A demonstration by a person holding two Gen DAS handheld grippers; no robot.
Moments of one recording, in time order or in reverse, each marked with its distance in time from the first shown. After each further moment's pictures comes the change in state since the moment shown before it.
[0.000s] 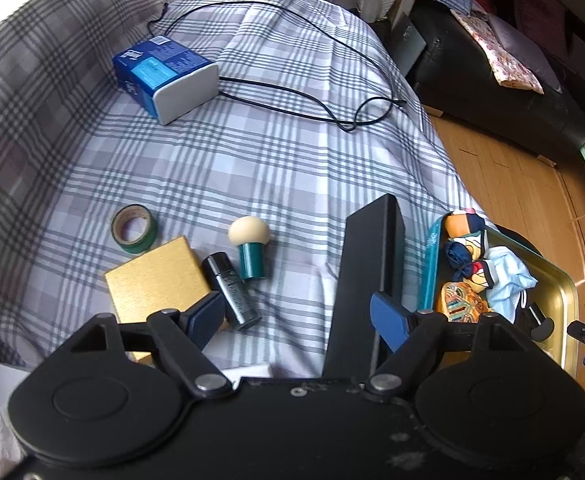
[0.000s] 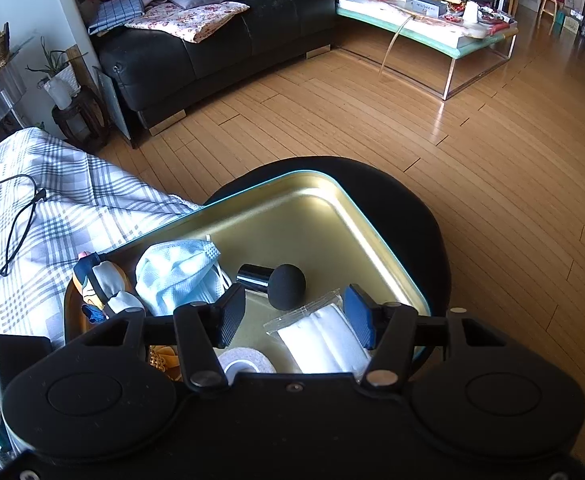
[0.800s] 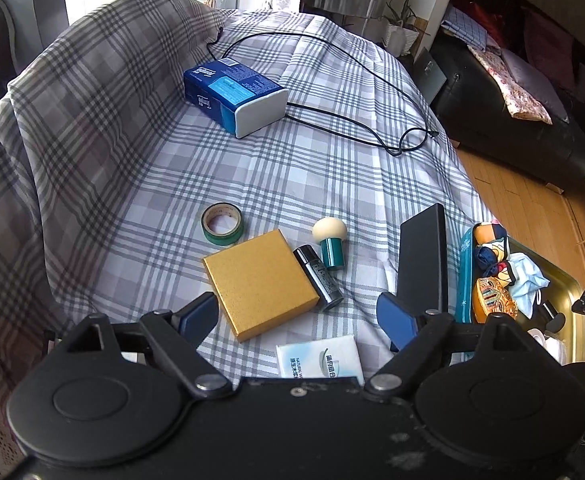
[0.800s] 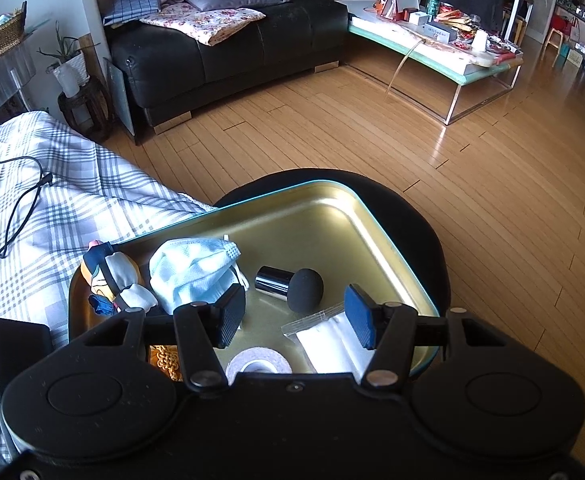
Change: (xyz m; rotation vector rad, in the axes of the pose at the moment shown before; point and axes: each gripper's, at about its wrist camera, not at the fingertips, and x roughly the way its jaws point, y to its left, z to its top) left arm -0.060 0.070 -0.033 -0.027 -0.100 0.014; right arm -0.007 0.027 -0.007 -0.079 -0.043 -0.045
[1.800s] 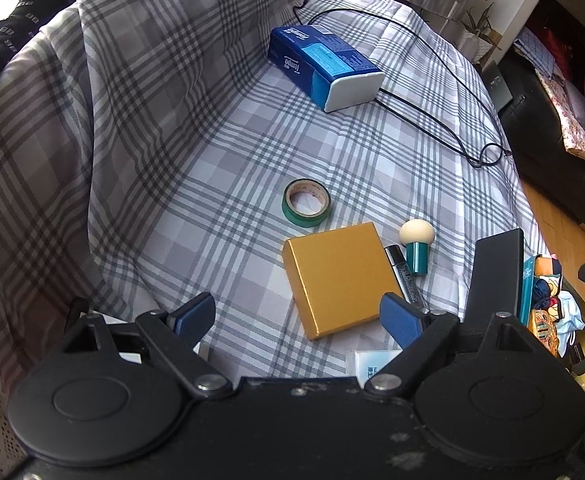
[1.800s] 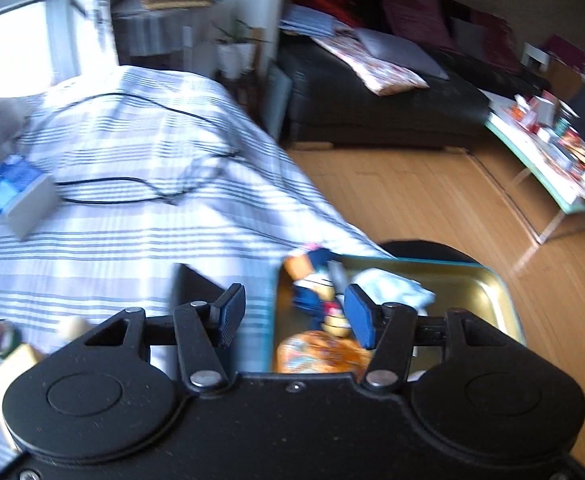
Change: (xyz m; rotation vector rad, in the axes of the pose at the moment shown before) left arm 0.033 0.073 0.000 -0.203 0.073 0.072; right arm -0.081 0.149 -0.037 -0.422 -0.144 0.229
